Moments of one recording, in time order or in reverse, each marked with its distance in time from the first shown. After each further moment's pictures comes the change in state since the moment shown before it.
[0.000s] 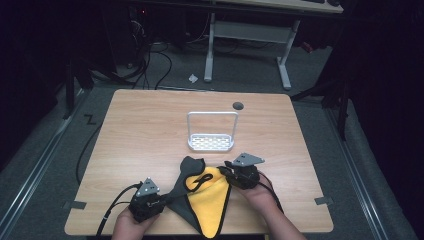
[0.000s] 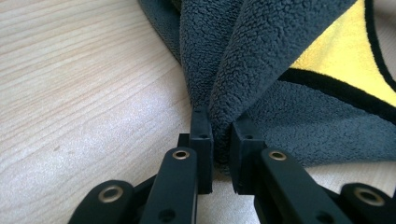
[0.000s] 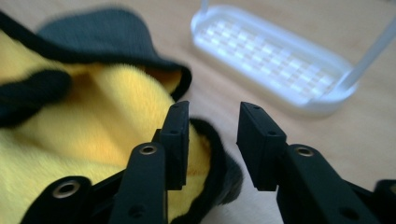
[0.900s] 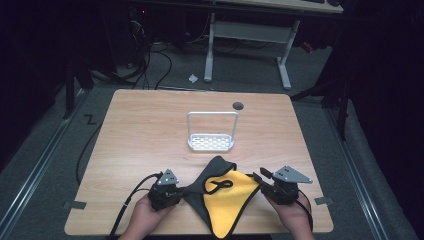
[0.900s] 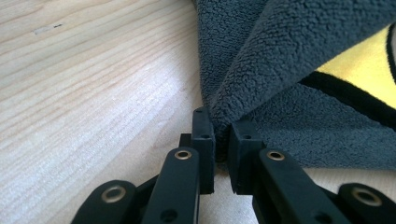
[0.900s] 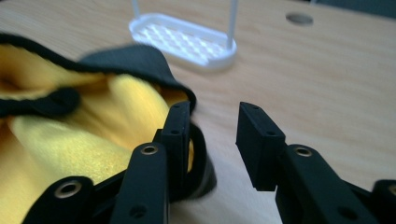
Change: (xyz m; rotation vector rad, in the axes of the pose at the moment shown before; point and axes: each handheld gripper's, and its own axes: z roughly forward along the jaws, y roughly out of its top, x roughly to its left) left arm -0.010 0.034 0.039 0.037 -0.069 0.084; right arm -0.016 -0.036 -0.102 -0.143 -0.180 0.105
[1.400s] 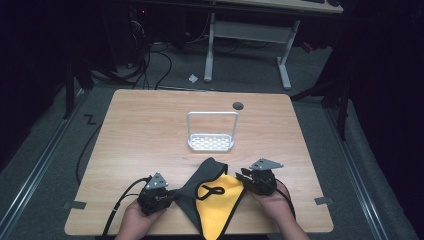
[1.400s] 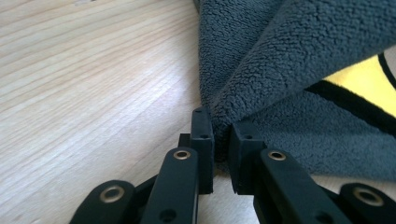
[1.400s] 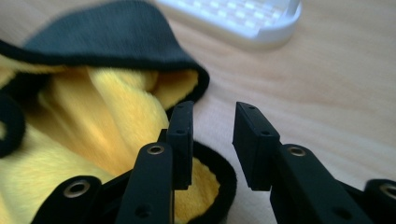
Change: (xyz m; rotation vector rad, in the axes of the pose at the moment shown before) left arm 0.009 -0.017 -0.021 -0.022 0.030 -0.052; right arm 0.008 -0.002 0.066 0.215 0.117 0.001
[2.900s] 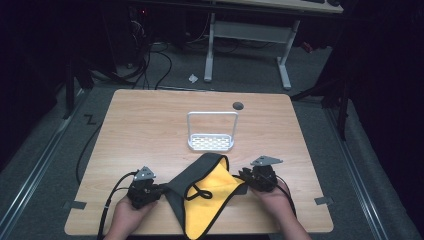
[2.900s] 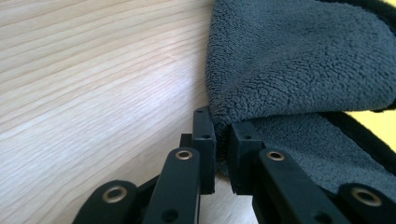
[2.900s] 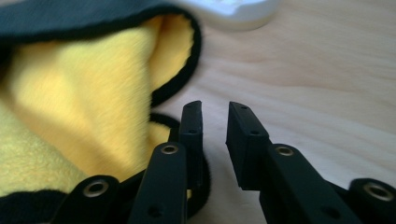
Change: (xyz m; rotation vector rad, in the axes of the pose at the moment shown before) left arm 0.033 -0.005 -0.014 -0.011 0.036 -0.101; right arm -0.009 0.000 0.008 0.042 -0.005 0.034
